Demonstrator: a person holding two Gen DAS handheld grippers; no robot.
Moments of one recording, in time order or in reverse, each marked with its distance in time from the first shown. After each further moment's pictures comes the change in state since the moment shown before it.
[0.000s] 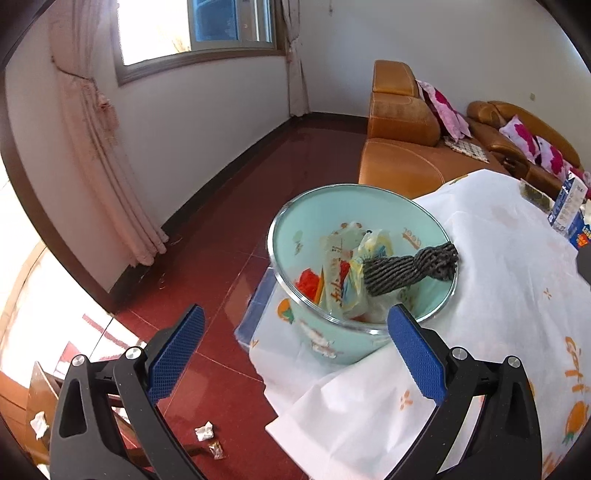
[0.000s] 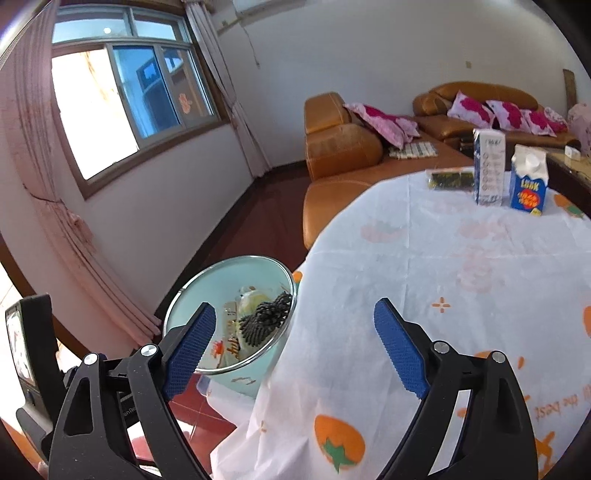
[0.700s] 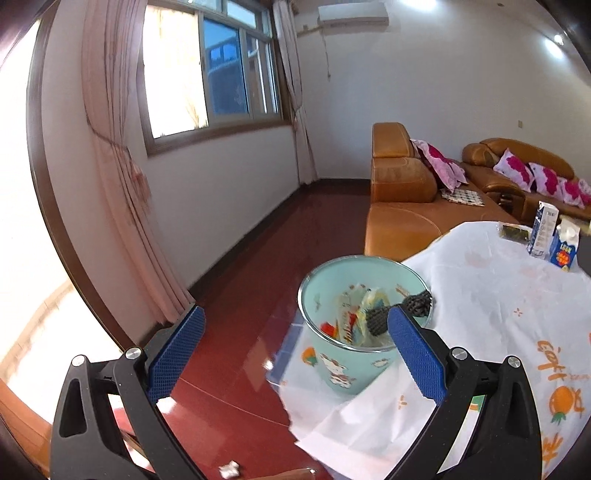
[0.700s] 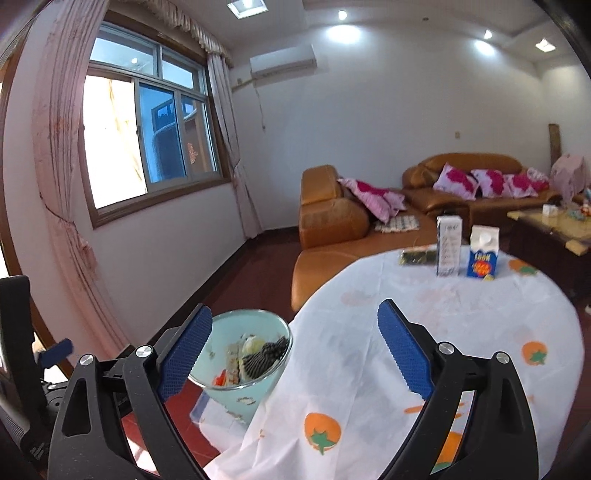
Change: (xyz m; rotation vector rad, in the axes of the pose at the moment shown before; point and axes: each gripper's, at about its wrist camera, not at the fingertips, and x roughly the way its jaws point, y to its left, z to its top) left arm -0.117 0.007 -0.003 0.065 -0.290 0.062; right arm -0.106 0.027 0.000 -0.090 -0.272 -0.071
